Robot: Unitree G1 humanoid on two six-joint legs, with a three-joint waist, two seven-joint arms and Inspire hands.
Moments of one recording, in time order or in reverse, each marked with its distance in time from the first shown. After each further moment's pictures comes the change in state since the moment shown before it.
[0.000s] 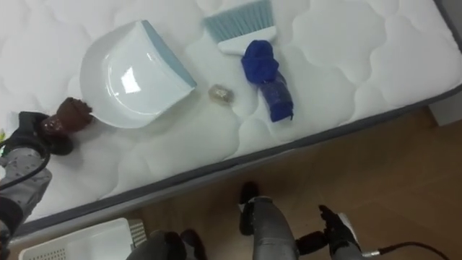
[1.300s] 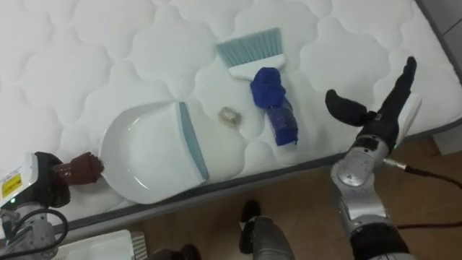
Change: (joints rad) left arm 0.245 -0.046 -0.044 -0.047 0.361 -0.072 0.237; right arm -0.189 -0.011 -0.259 -0.514 -0.152 -0.248 -0.615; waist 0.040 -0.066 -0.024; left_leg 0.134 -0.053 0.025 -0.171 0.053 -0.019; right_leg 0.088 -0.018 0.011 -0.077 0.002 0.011
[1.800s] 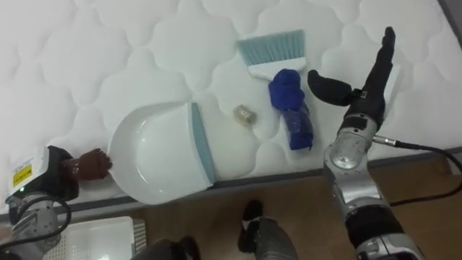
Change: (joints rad) left arm -0.080 0.001 -0.019 0.005 -0.001 0.029 -0.124; right arm -0.111 -0.008 0.068 0.094 0.101 0.004 0.132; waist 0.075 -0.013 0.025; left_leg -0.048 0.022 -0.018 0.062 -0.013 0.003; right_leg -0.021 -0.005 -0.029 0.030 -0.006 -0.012
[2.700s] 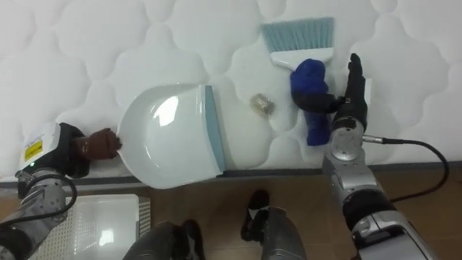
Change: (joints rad) left arm -0.069 0.001 -0.046 -0.007 -0.020 -0.029 -0.020; right arm -0.083 -0.007 0.114 0.252 0.192 0.047 0.210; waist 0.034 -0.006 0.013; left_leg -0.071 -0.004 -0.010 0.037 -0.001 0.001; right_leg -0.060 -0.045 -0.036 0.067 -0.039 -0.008
